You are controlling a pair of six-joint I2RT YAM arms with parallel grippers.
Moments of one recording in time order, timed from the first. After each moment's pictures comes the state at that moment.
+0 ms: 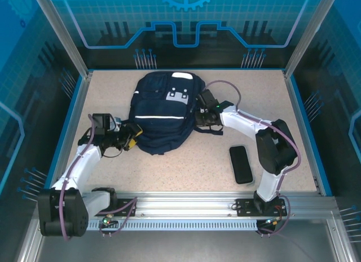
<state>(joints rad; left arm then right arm) 0.06 1.09 0.66 -0.50 0.62 -0.90 0.55 1.79 1.28 -0.56 0.07 0.44</state>
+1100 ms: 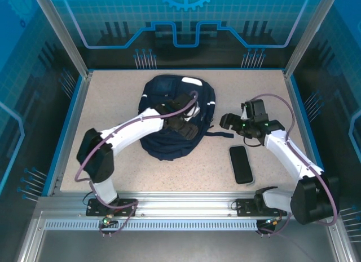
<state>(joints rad) -0.75 1.79 1.52 -0.87 -0.11 -0.10 0.20 1.22 0.86 -0.55 -0.19 0.56</state>
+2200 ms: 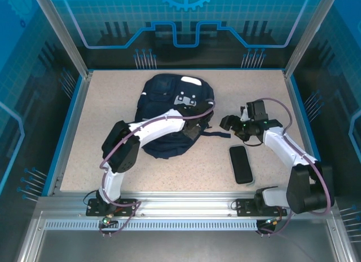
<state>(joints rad) -0.81 2.00 1.64 -0.92 -0.31 -0.17 0.15 1.33 0.85 -0.50 -0.38 0.64</state>
